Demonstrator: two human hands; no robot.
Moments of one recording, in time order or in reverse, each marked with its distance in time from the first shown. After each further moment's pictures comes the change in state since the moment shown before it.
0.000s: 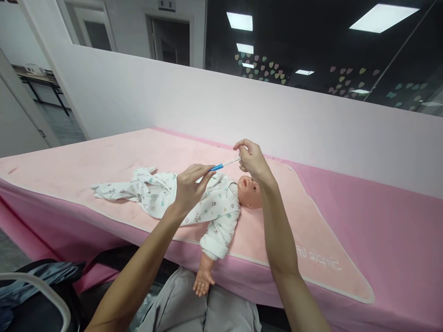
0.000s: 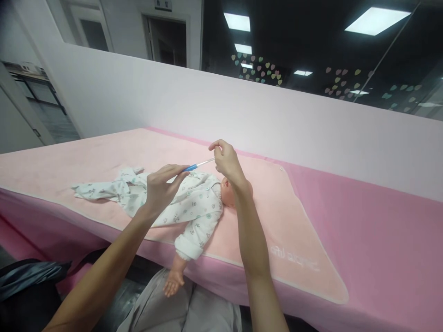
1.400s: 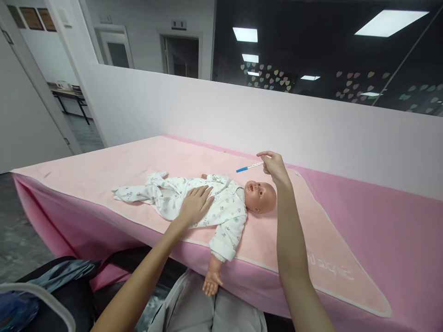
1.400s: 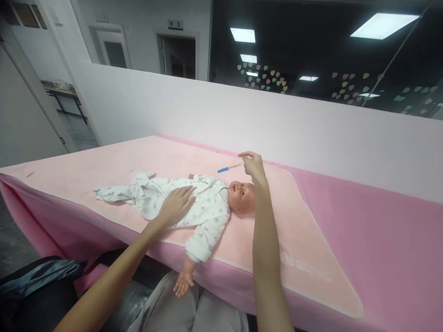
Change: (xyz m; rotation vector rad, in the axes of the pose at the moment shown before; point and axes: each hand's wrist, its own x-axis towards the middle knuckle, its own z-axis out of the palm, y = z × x) left_hand -0.065 -0.060 0.002 0.512 -0.545 -0.038; right_hand 0.017 0.039 -0.053 0.073 0.128 0.149
